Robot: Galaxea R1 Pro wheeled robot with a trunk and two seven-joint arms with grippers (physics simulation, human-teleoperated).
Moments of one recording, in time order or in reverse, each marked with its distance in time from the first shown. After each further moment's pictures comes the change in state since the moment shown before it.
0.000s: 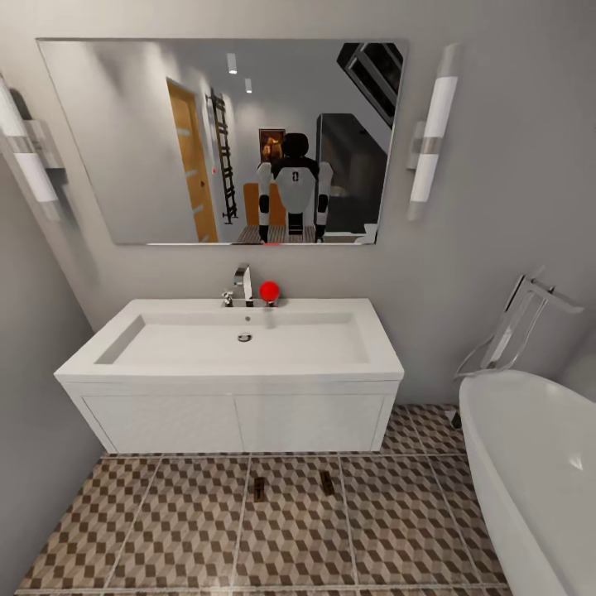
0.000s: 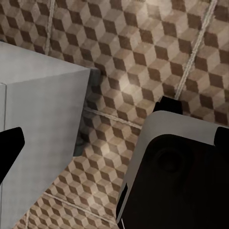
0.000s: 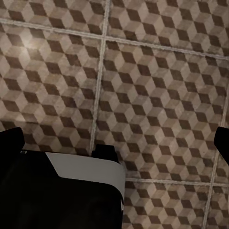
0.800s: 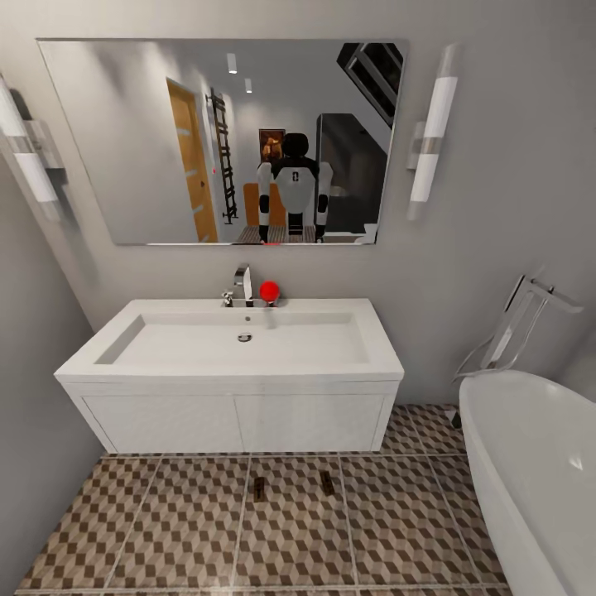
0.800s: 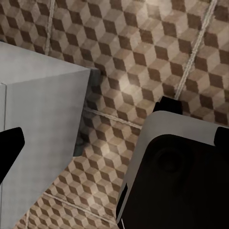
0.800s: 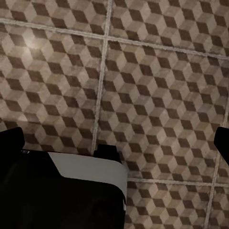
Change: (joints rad) left arm 0.000 0.000 0.000 0.000 0.000 0.000 0.000; right arm 0.000 0.005 0.000 0.000 0.000 0.001 0.000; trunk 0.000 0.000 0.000
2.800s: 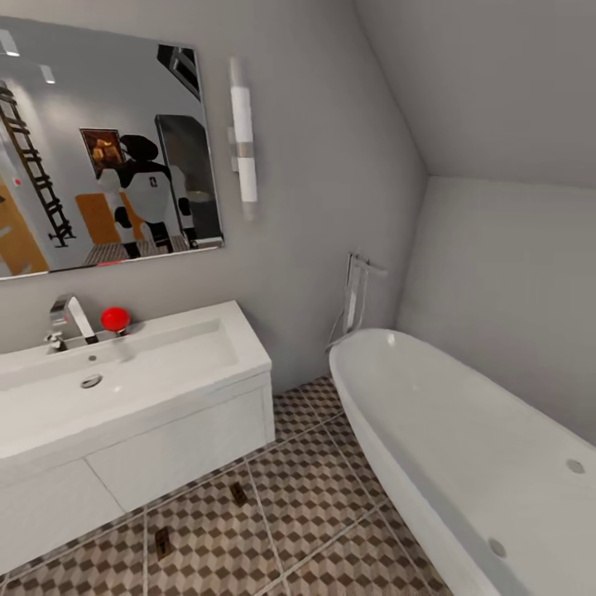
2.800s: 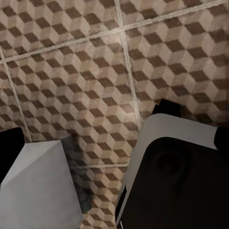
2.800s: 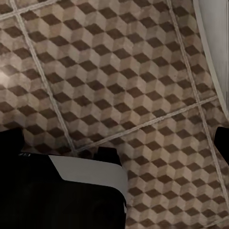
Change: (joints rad) left arm 0.000 0.000 0.000 0.000 0.000 0.000 0.000; right arm 0.000 0.002 -0.001 0.000 -0.001 0.000 0.000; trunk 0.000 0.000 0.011
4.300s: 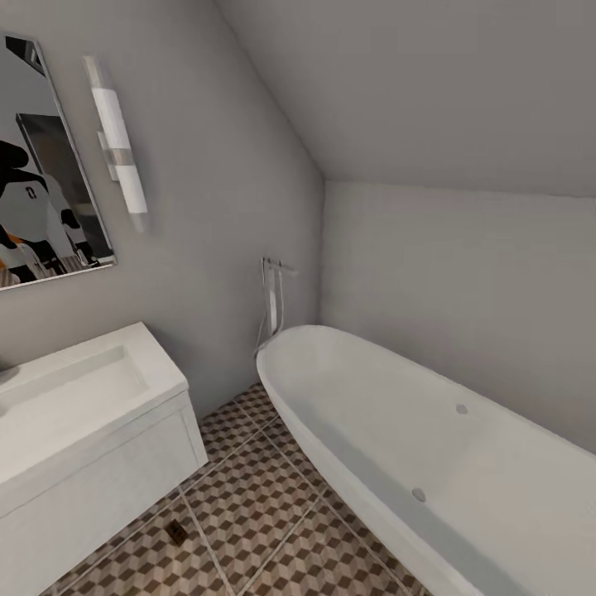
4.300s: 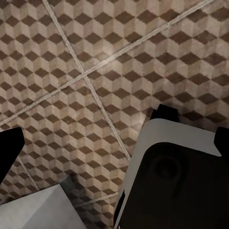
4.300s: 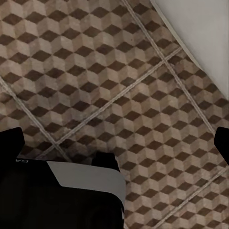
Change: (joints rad) left arm 0.000 0.000 0.000 0.000 0.000 0.000 0.000; right arm -0.001 -0.003 -0.001 -0.001 -0.002 0.000 -0.001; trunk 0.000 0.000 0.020
